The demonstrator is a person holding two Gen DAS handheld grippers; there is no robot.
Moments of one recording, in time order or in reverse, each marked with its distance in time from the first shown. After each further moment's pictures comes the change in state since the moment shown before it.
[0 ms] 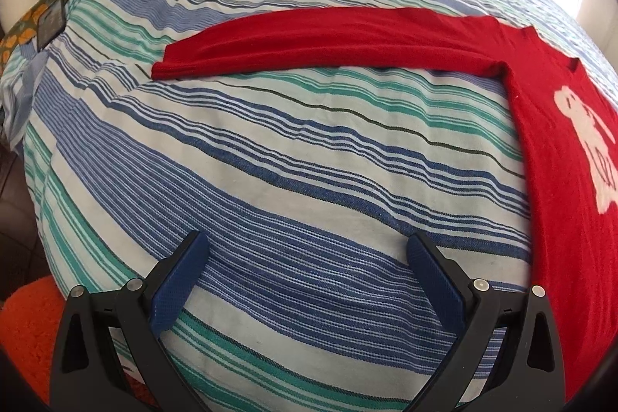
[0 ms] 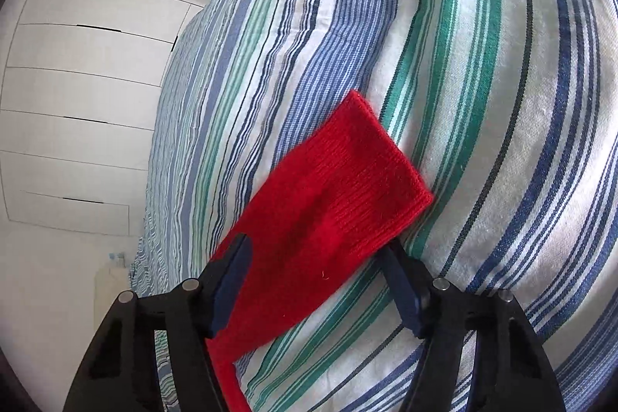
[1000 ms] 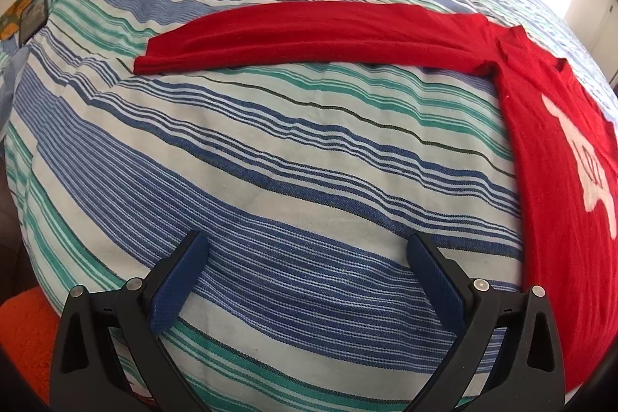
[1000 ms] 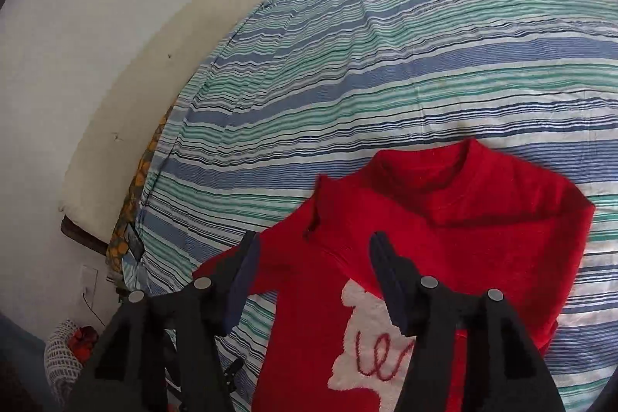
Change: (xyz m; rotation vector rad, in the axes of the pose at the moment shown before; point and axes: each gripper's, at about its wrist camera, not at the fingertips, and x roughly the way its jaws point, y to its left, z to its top) left arm 0.005 0.006 0.006 0.008 0.033 -0.084; right arm 0.117 0.373 -0.350 -1.004 0.576 0.300
